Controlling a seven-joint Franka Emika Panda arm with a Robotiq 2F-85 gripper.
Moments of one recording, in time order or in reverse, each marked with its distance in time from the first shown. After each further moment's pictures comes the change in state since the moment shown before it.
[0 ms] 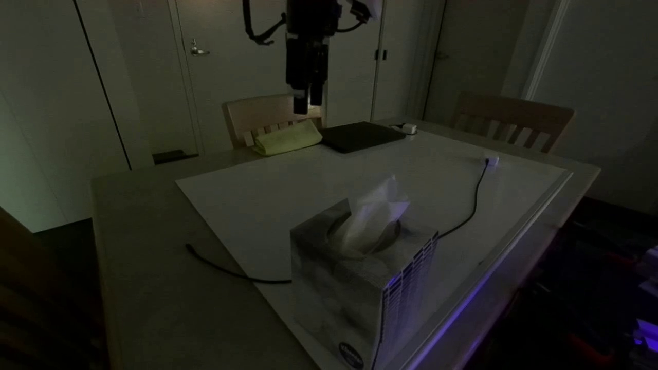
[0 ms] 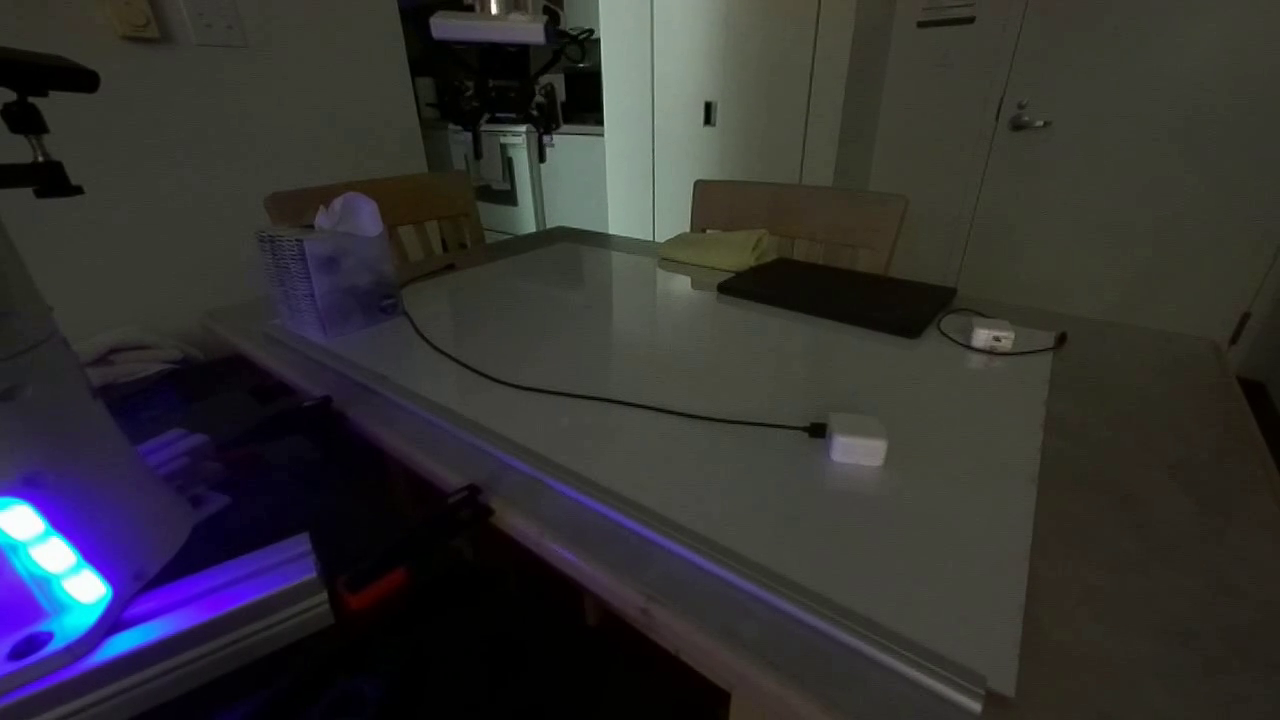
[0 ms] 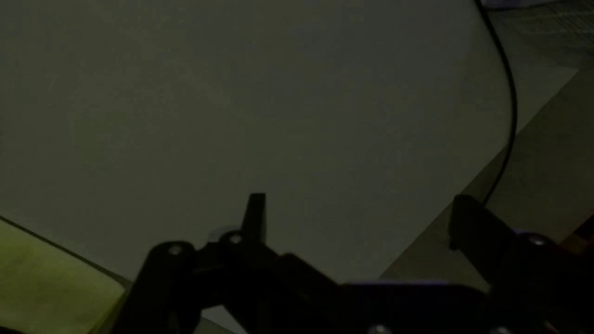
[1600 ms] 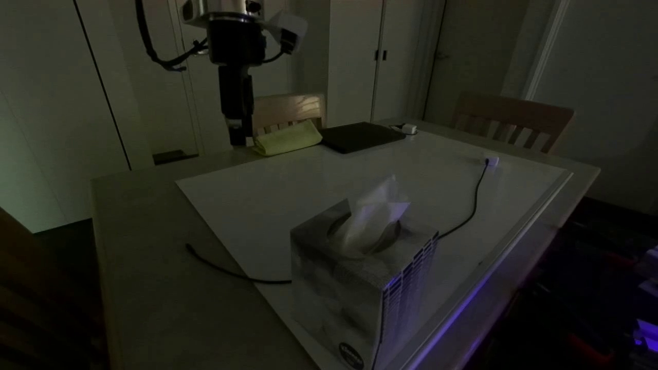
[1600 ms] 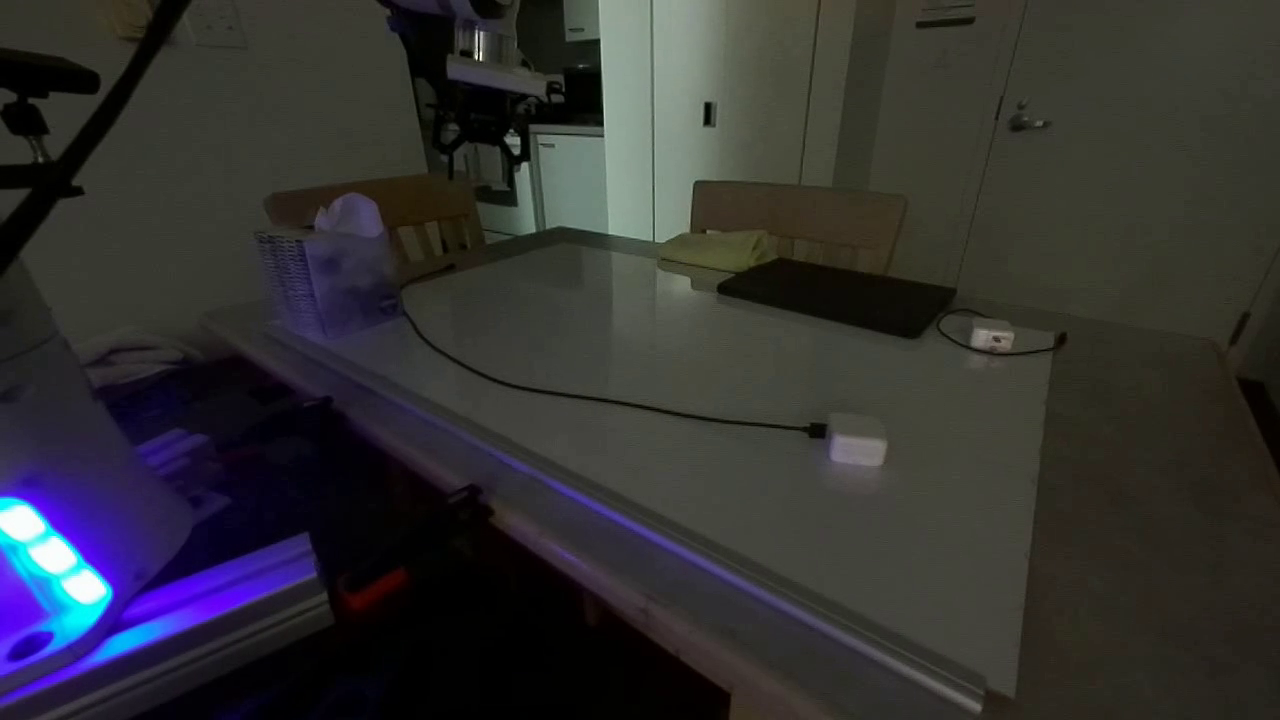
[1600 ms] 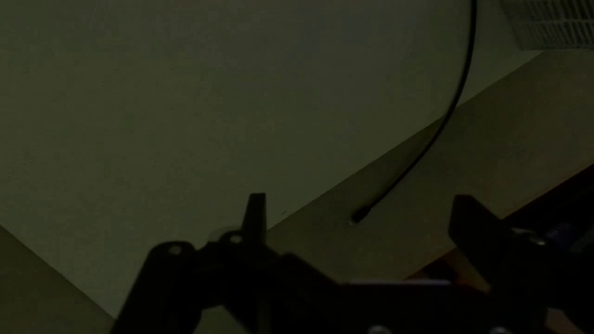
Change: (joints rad) arm 0.061 0.344 0.095 0.424 -0.006 -0.176 -0.263
